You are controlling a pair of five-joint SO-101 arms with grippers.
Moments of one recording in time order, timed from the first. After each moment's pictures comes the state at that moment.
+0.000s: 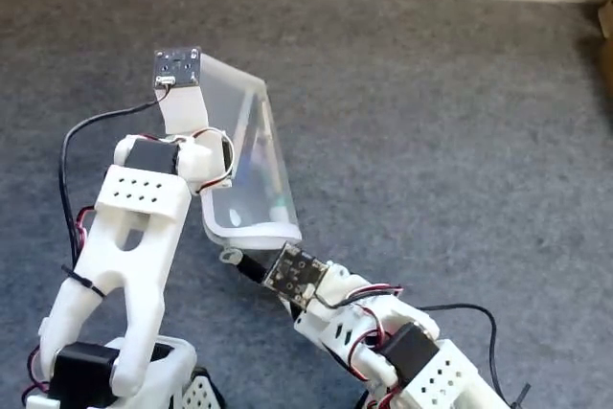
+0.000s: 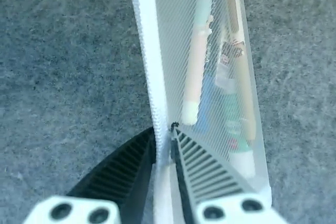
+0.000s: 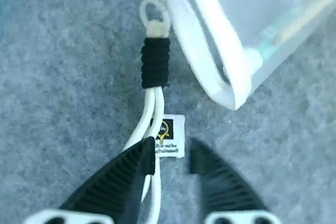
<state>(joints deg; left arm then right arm) -0.1 -19.9 31.2 61.4 20.3 -47.3 -87.6 86.1 56.7 18.9</state>
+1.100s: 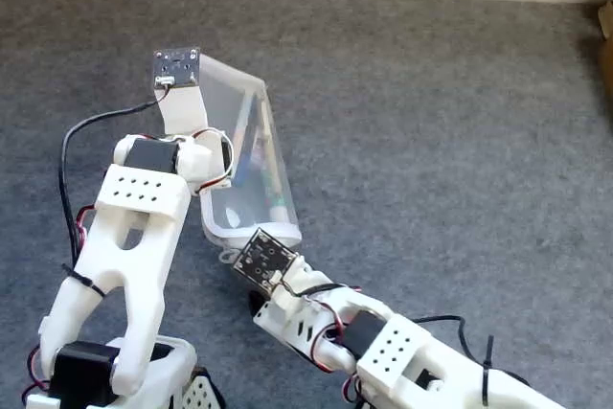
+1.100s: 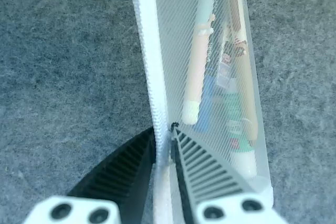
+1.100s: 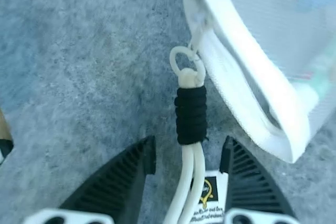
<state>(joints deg) -0.2 -19.6 31.2 61.6 20.3 -56.2 -52.8 85.1 20.7 7.4</state>
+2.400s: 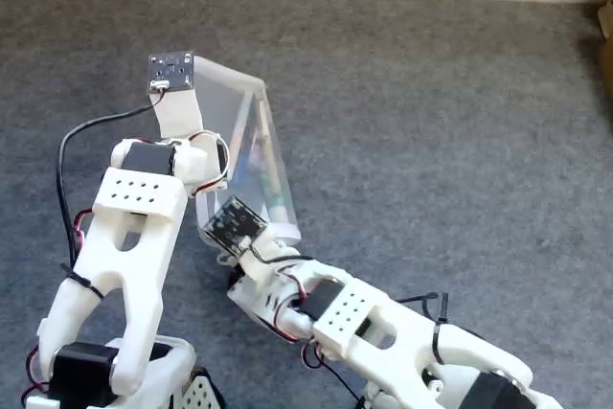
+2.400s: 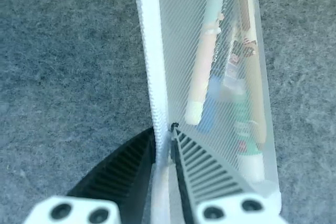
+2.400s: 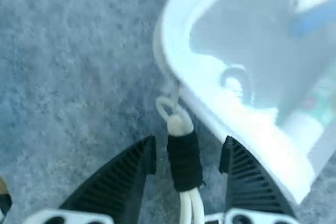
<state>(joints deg) -0.7 -19.6 34.4 58.3 20.3 -56.1 -29.5 67.4 18.5 2.6</state>
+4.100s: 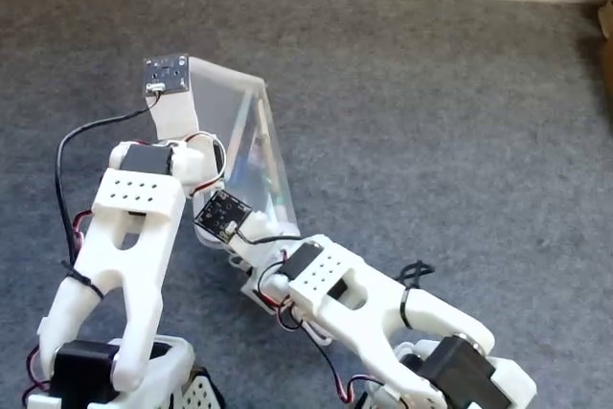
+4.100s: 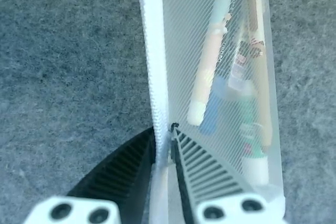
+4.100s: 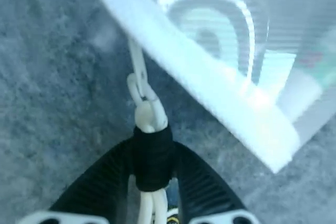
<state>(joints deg) -3.7 -19.5 34.9 57.5 20.4 -47.6 -14.0 54.6 37.2 10.5</state>
